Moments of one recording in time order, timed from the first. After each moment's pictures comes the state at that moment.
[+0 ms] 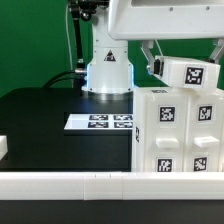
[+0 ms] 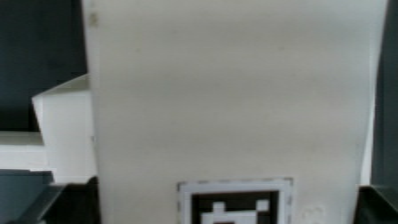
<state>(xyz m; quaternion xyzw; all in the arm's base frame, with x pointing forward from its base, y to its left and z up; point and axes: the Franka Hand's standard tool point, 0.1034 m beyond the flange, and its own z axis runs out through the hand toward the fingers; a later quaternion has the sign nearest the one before) 0.617 0.094 0.158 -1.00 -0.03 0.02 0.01</state>
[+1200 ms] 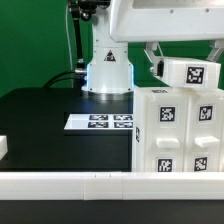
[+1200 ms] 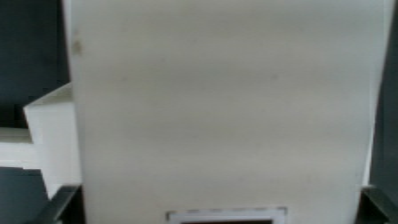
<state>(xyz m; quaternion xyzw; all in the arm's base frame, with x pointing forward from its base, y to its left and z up) 0.612 0.095 0.155 -1.00 -0.04 0.00 0.01</state>
